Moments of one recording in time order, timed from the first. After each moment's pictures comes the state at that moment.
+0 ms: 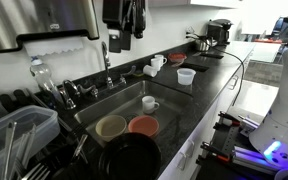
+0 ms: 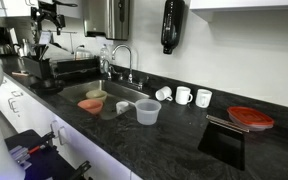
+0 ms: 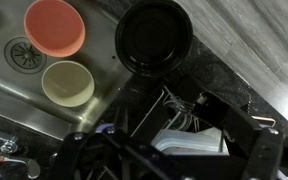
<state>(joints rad) 0.34 -0.19 0.36 -1.97 0.24 1.94 -0.02</state>
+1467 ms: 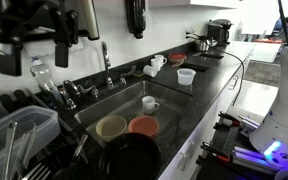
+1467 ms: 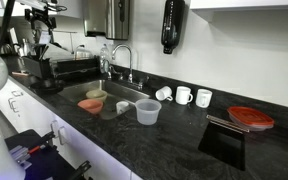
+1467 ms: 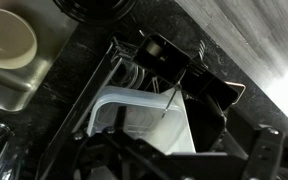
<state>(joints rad) 0.45 0.14 0.45 -1.67 0.13 2.08 0.18</state>
